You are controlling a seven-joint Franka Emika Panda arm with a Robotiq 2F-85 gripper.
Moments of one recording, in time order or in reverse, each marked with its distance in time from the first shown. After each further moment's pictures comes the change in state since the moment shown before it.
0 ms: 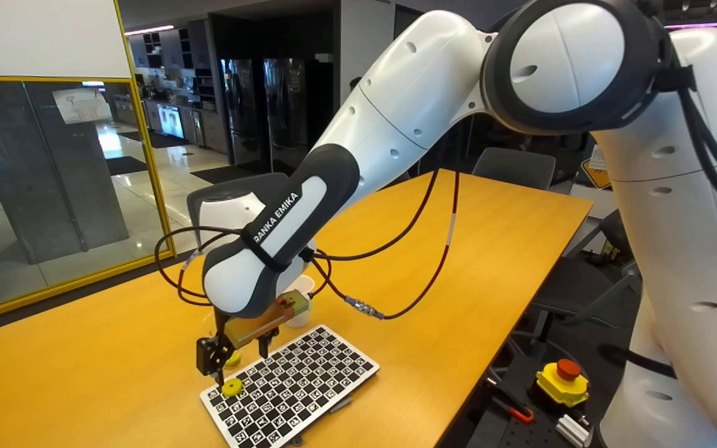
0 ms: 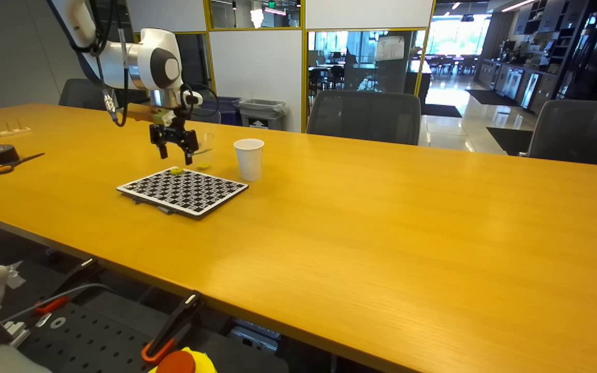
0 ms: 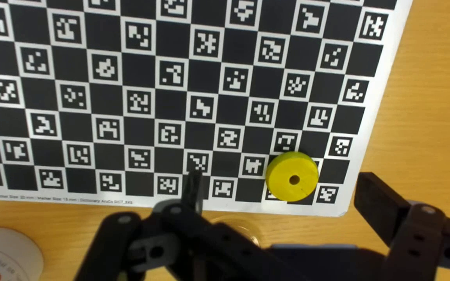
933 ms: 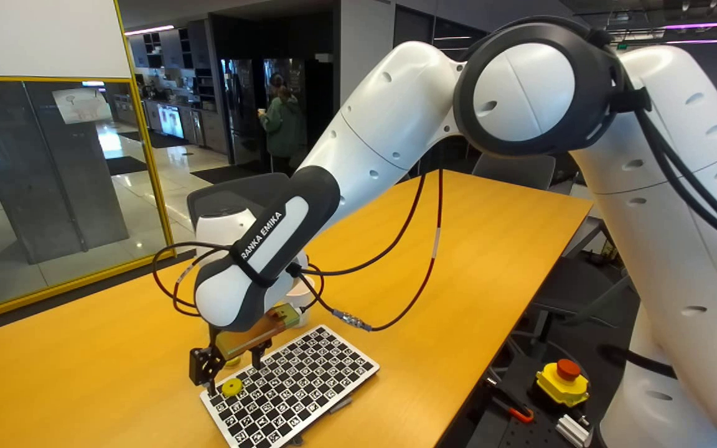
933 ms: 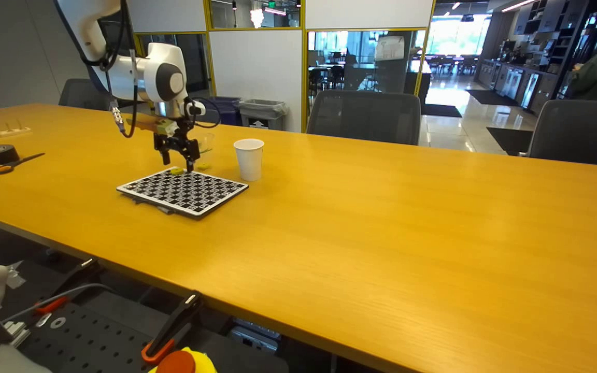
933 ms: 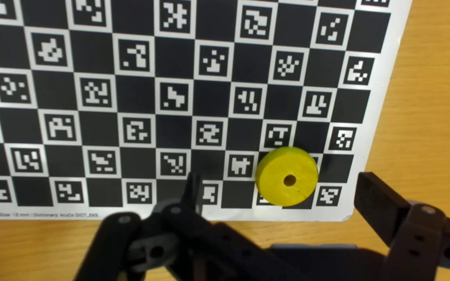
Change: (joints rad) arm 0.006 0.097 -0.002 0.074 0.033 0.027 0.000
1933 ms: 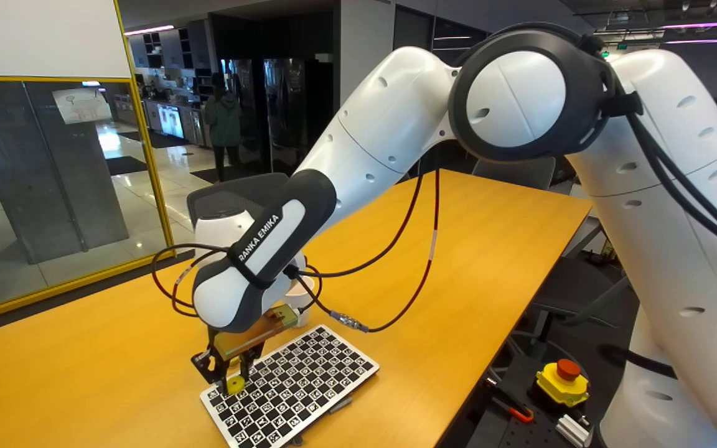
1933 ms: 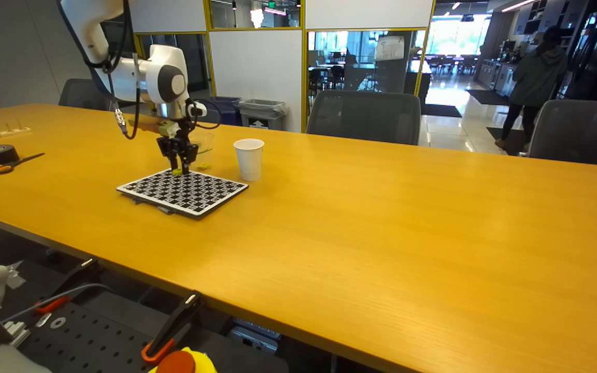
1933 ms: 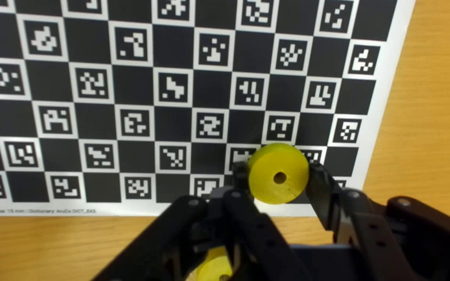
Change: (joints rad) arm 0.002 0.019 -0.004 0.022 0.000 -0.001 0.000
